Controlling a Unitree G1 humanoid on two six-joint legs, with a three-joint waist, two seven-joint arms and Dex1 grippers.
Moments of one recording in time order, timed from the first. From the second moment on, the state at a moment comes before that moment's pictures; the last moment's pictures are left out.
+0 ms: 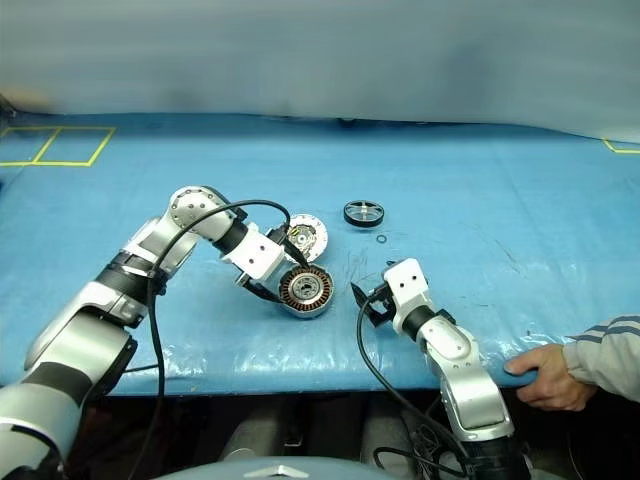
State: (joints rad) left arm -0.85 0.55 -0.47 0.46 0.03 -0.30 -1.53; right arm 0.01 -0.26 0.10 -0.28 0.08 0.39 0.34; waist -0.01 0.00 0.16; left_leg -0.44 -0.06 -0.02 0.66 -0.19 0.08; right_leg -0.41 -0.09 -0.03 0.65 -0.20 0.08
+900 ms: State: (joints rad) left arm -0.13 0.42 -0.10 0.02 -0.08 0.02 -0.74; right arm -0.30 -0.17 0.01 0.18 0.09 0.39 0.28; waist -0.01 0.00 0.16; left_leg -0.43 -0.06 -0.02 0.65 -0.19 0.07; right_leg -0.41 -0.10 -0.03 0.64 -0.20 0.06
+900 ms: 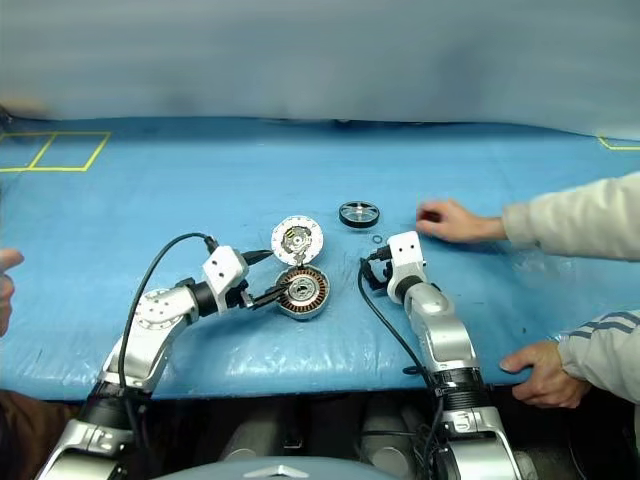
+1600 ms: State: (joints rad) left arm -0.08 0.40 -0.07 0.00 -0.17 0.08 -0.72; right arm -0.36 -0.16 0.01 0.31 0.08 0.29 0.28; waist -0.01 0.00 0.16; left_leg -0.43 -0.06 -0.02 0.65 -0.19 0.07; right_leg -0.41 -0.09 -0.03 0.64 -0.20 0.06
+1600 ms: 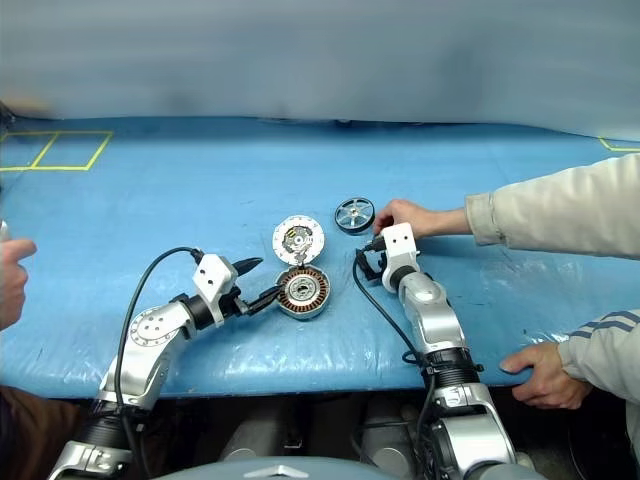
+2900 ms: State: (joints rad) left arm -0.07 0.44 -0.06 -0.05 -0.24 0.11 -0.81; right arm 0.04 -0.19 0.01 -0.22 0.08 0.50 0.21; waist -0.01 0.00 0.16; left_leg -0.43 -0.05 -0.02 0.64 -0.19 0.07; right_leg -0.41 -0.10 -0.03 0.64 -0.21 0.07
